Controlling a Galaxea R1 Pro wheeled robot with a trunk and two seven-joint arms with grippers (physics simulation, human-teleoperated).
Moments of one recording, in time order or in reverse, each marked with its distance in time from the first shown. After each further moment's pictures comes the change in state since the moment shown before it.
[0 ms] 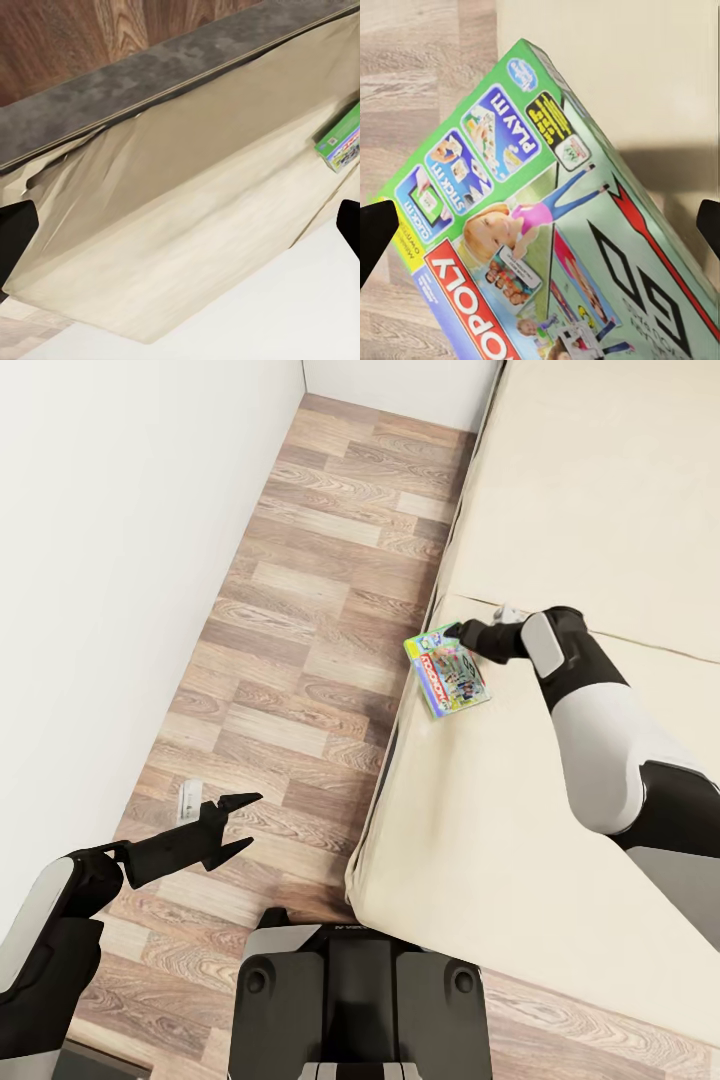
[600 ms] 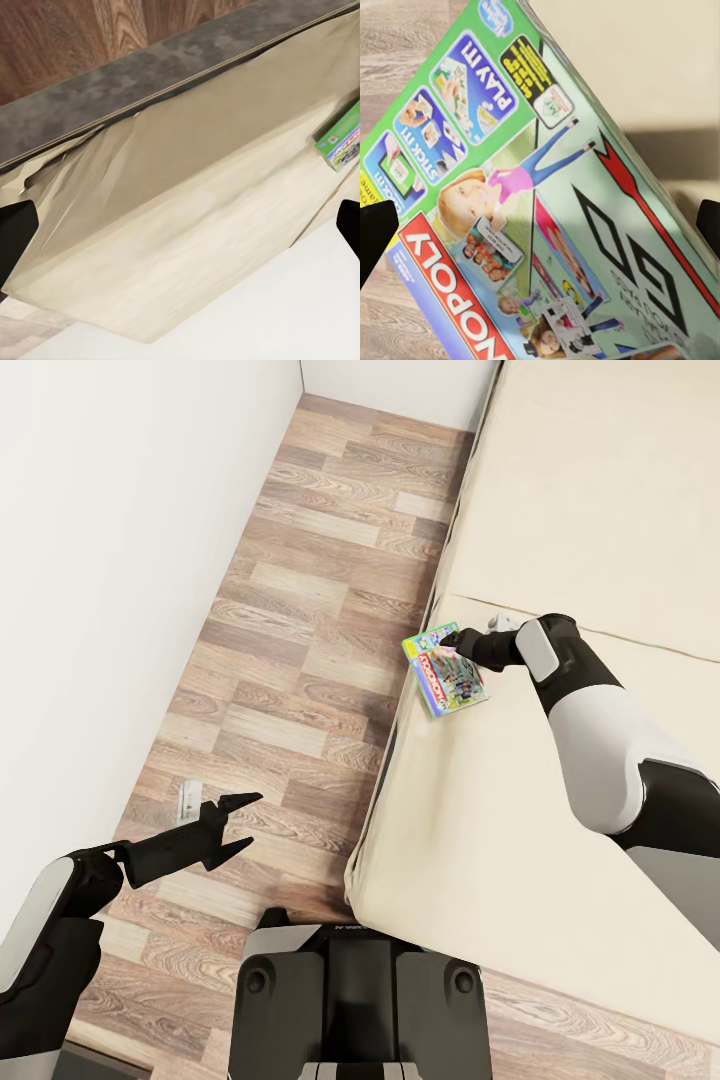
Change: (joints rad) left arm 0.000 0.000 0.000 0.000 0.001 0.000 0.000; right arm -0.001 0.000 0.004 0.049 0.001 -0.002 0.000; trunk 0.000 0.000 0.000
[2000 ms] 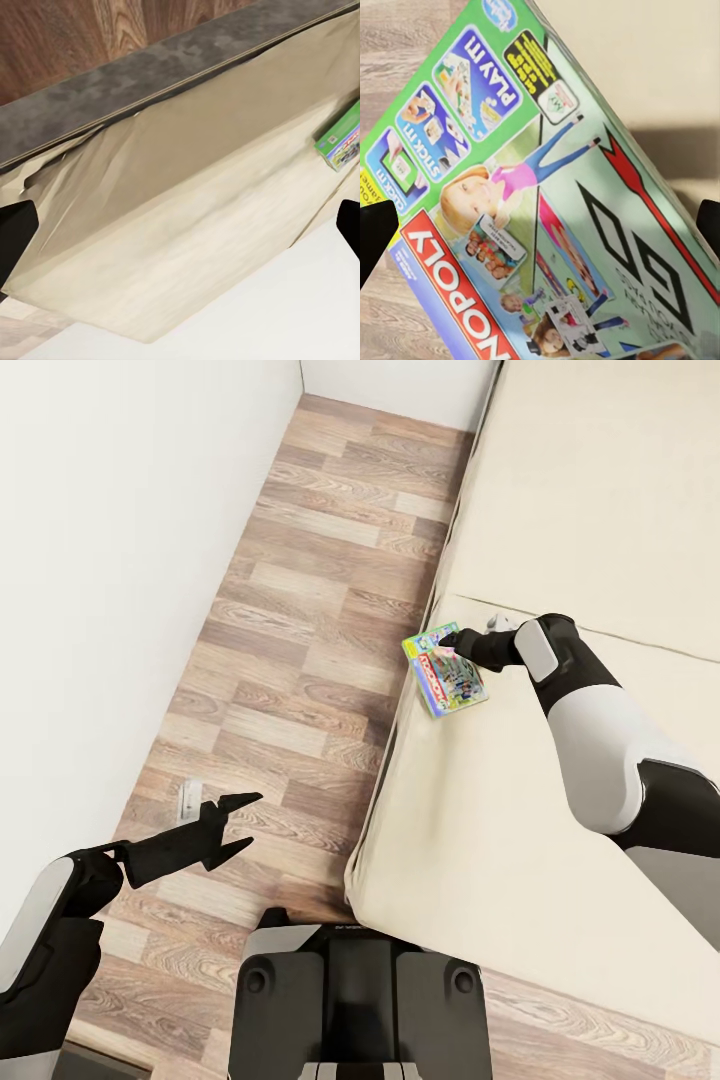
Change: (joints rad) left arm 0.000 0.000 0.000 -0.001 0.000 0.000 0.000; right arm 0.000 0.002 0.000 0.001 0.000 0.002 0.000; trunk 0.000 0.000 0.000
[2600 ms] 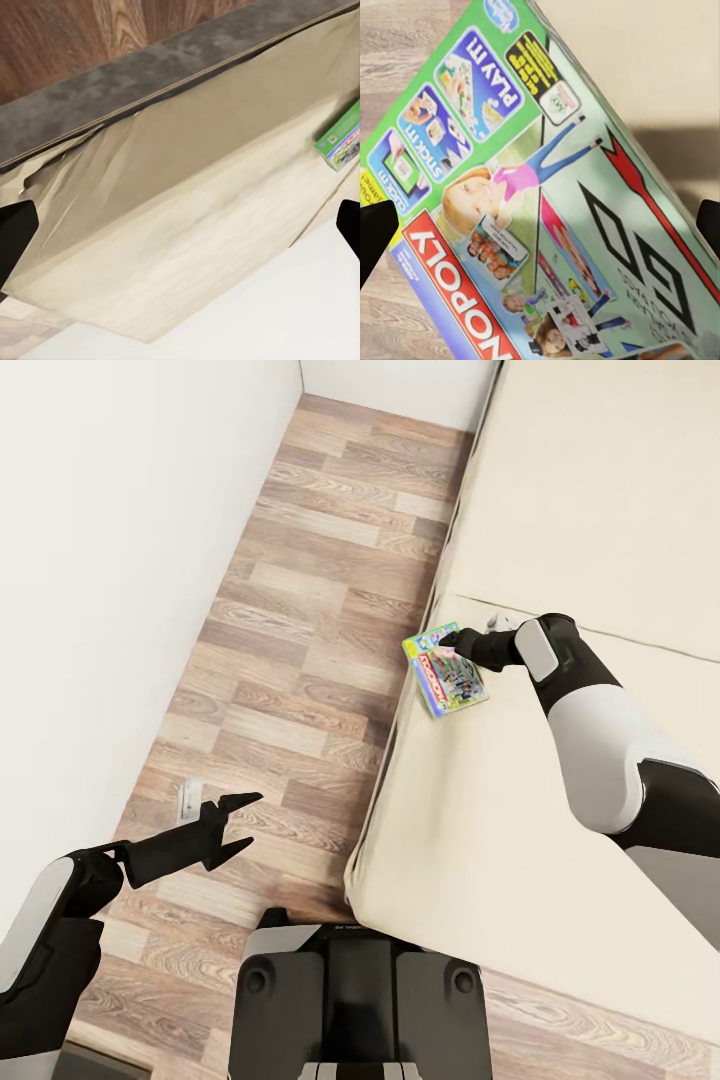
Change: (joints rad) left arm 0.000 0.000 -0.001 0.000 0.000 0.000 0.000; right arm -0.001 0.000 0.000 0.000 -0.001 0.001 0.000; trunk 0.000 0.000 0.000
